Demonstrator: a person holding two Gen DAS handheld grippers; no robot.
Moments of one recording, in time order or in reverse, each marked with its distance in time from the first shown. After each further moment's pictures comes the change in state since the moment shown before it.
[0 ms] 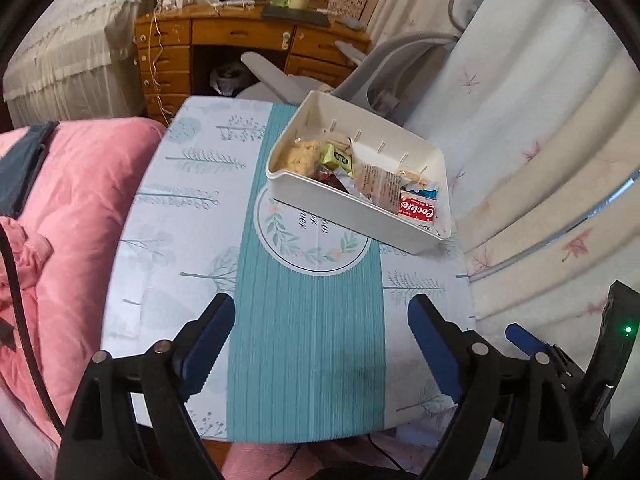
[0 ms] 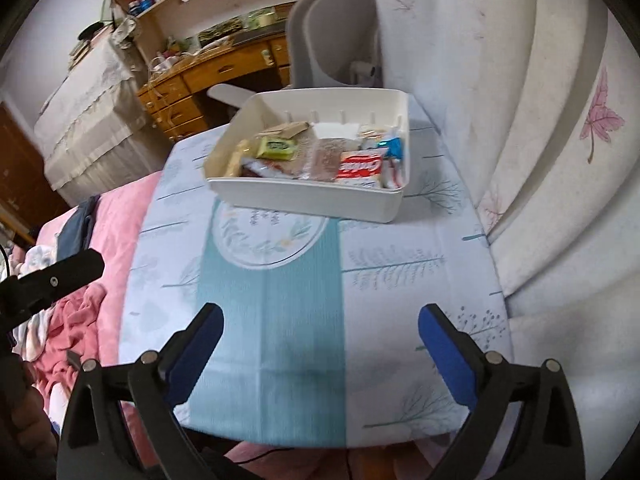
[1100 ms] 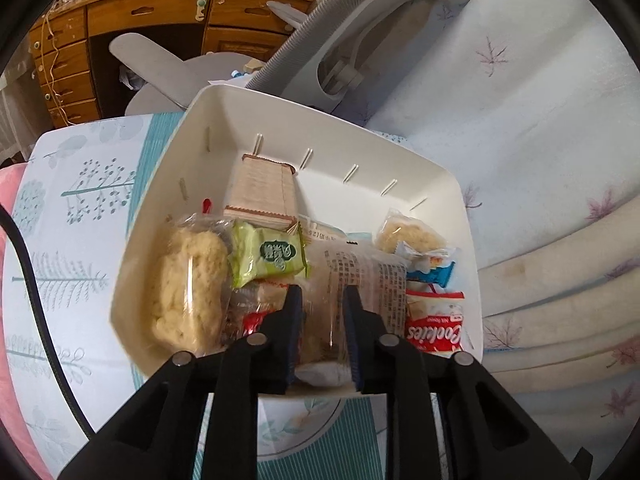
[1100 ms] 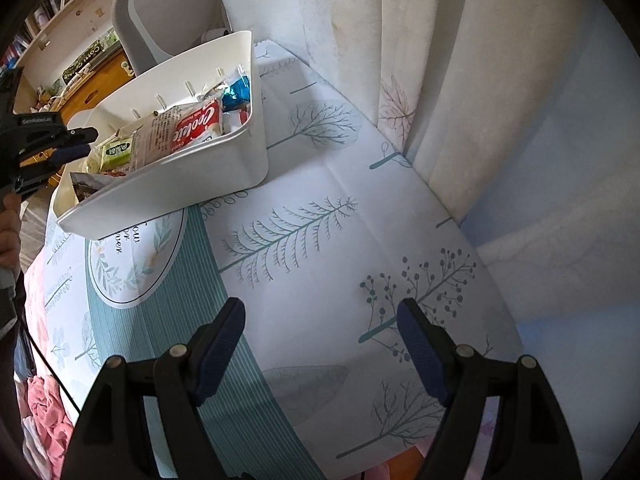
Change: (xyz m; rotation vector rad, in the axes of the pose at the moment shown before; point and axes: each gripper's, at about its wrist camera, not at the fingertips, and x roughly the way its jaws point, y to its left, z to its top) left arm 0.237 -0.032 0.164 0.111 0.123 -0.210; right arm 0.093 -0.081 -0.017 0.369 0.078 -0.283
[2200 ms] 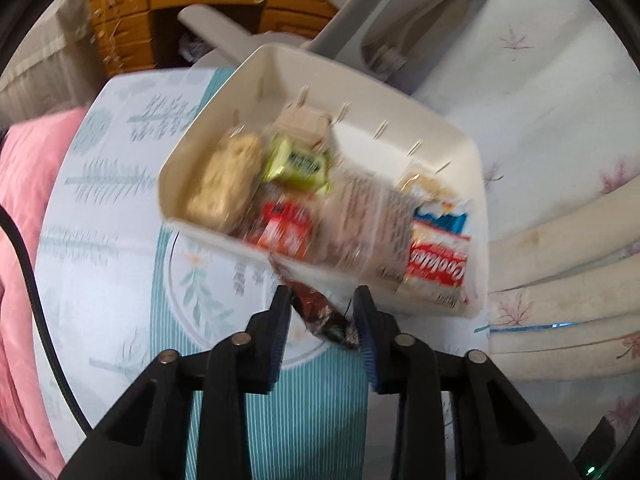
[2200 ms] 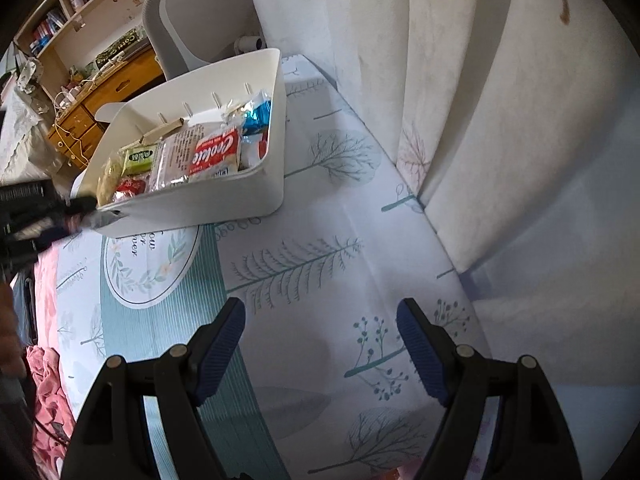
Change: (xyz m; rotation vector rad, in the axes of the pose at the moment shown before) left arm -0.029 -0.031 -0.058 -0.117 0.030 0.162; right arm -0.008 -0.009 0.027 -0.116 -0.026 0.065
